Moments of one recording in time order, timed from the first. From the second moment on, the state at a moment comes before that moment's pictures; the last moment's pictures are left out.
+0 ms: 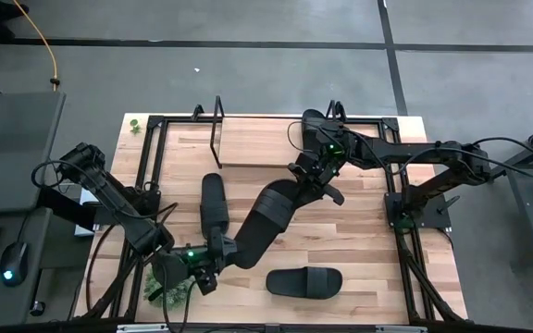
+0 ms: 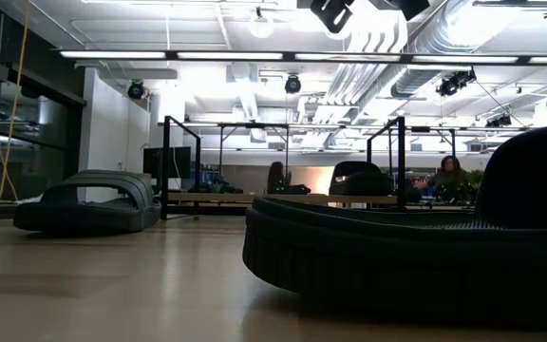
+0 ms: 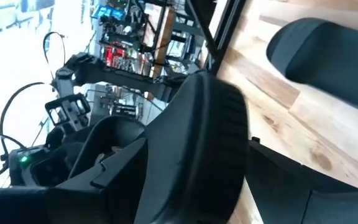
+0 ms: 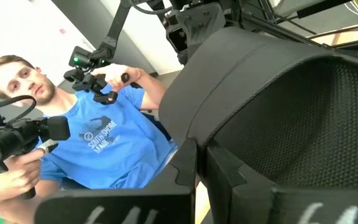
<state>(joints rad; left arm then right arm) -0.66 1.46 1.05 0.01 -0.90 1.00 -0.16 1.40 1.13 -0.05 -1.00 0.29</state>
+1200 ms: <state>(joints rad) -0.66 1.46 1.05 0.00 -1.03 1.04 -0.19 1.40 1.13 -0.04 -0.88 0.26</state>
